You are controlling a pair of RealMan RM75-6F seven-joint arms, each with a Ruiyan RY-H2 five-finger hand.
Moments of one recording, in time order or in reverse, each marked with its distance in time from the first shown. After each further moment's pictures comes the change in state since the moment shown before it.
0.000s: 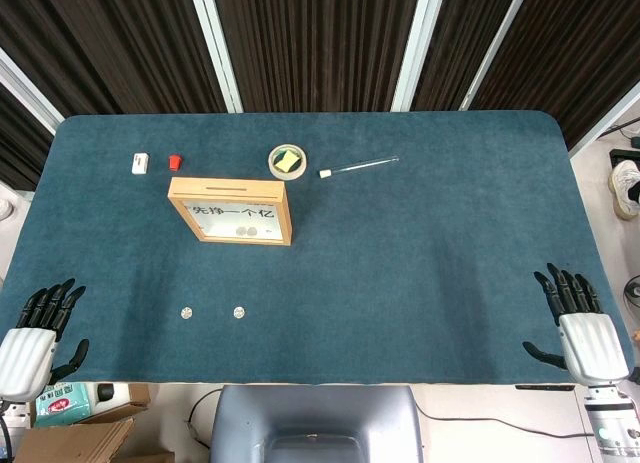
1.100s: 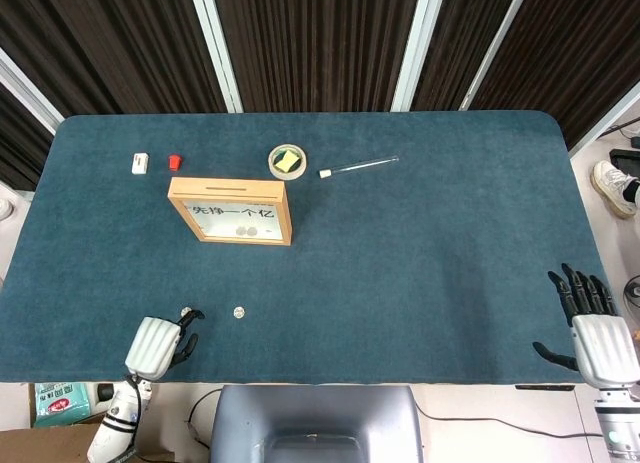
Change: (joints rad) left arm -0.151 -0.589 -0.026 0.447 0.063 -0.105 0.083; right arm -0.020 0.020 0.008 -0.014 0.021 0.012 0.012
